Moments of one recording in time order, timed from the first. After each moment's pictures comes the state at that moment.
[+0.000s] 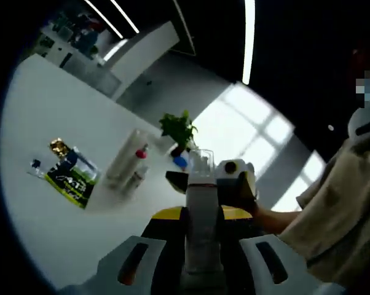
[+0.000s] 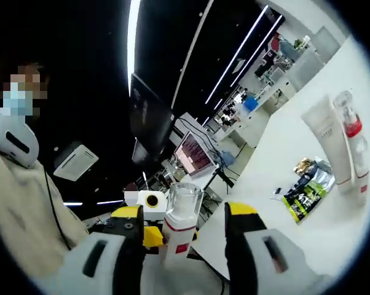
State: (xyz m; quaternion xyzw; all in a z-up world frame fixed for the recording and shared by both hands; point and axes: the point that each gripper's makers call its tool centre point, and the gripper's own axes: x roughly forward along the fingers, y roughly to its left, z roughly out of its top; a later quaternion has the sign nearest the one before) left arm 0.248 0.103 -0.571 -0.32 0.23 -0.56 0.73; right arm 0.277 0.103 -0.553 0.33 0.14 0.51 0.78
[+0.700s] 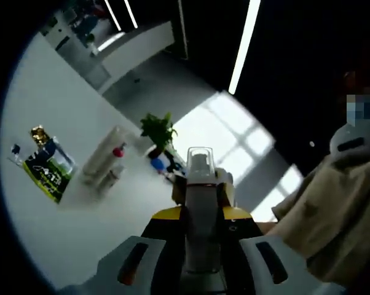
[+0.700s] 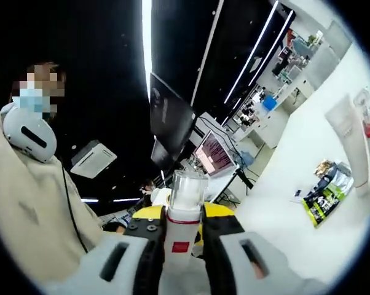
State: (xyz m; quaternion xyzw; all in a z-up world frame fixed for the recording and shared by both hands) left arm 0.238 0.095 -0.553 -0.37 0.22 -0.59 0.68; right arm 0.260 0.115 -0.536 0.34 0.11 0.56 0.75
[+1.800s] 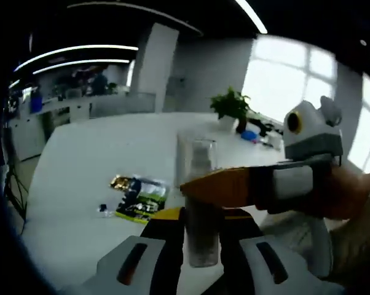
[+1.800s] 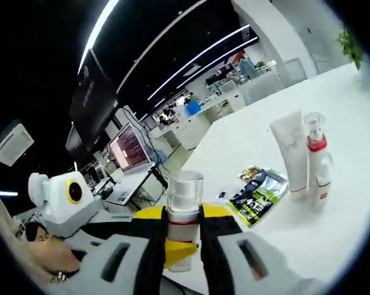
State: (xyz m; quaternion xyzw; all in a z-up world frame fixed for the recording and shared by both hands) left arm 0.306 0.113 -0.617 0.00 0.24 -0.37 0.90; right arm 0.323 0.116 -0.593 0.20 0.20 0.29 0.92
